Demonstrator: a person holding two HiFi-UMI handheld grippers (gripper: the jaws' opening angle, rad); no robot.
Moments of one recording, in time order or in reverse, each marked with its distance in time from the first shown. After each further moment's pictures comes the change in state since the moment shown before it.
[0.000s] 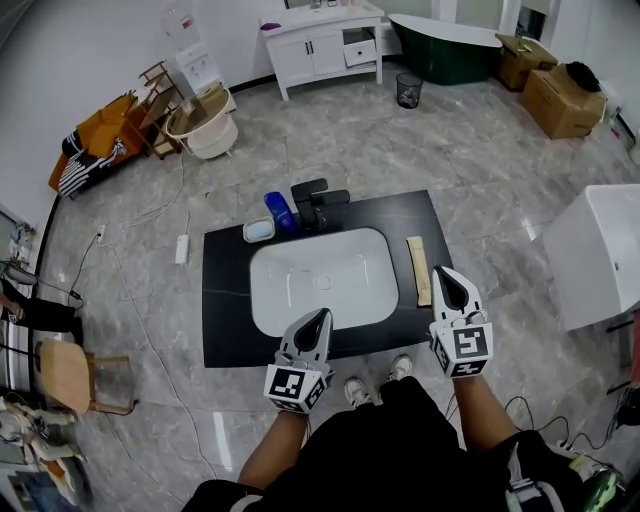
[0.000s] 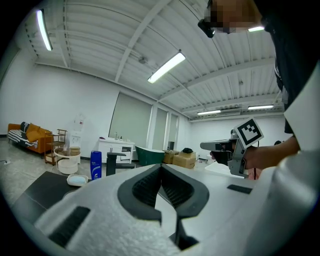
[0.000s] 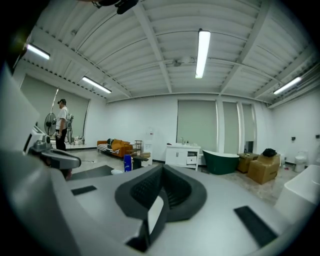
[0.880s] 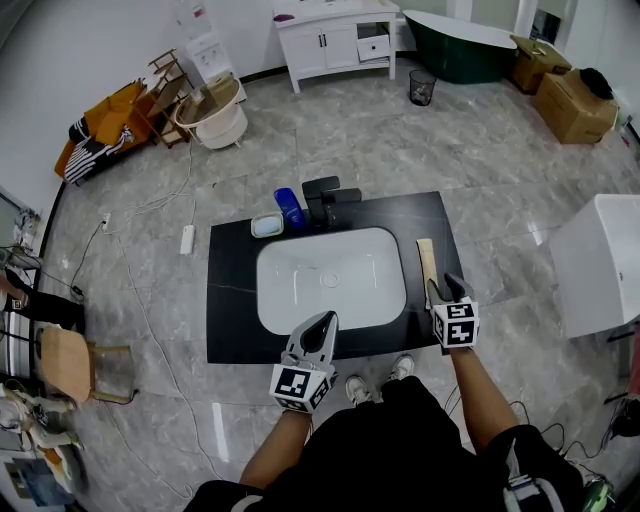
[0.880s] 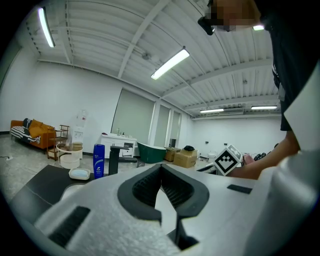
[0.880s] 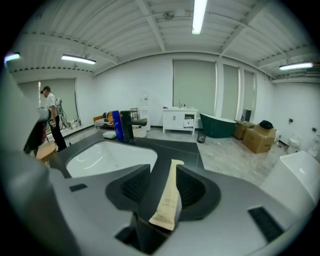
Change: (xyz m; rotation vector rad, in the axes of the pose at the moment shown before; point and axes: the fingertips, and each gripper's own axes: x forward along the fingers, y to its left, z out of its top) left arm 0.000 0.011 -0.020 -0.029 0.035 0.021; right arm 0.055 -0.024 -0.166 0.074 0.438 -0.004
